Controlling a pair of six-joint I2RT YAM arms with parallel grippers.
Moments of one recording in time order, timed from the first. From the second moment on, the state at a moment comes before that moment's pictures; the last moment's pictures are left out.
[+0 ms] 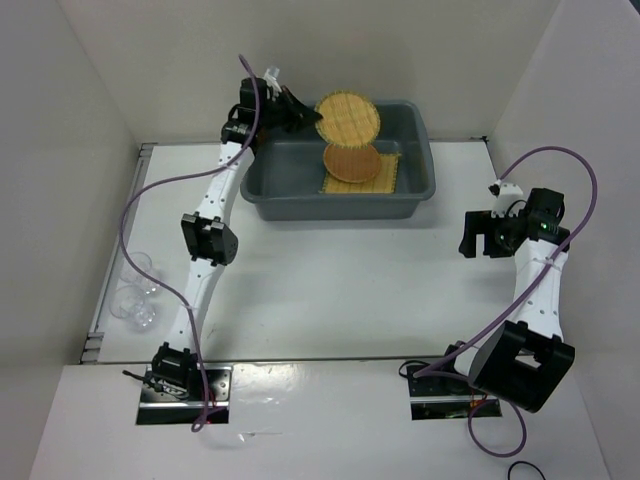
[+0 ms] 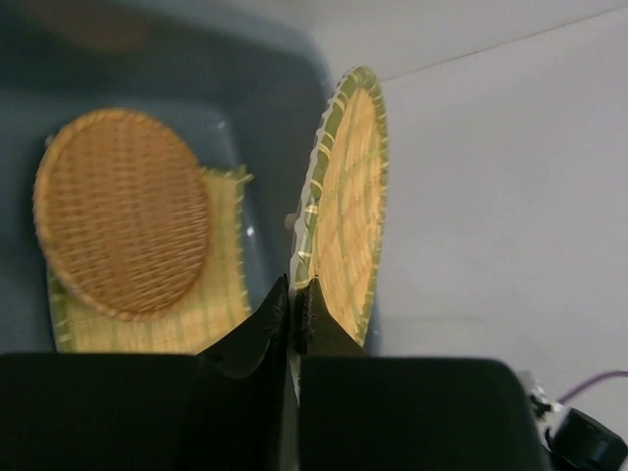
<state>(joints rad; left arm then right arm) -0.23 2.72 3.04 -0.50 0.56 -0.95 -0.47 1.19 1.04 -0.83 -0.40 -0.41</state>
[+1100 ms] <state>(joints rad) -0.30 3.08 3.09 -0.36 0.47 -1.17 -0.62 1.19 1.04 -0.82 -0.42 -0.42</state>
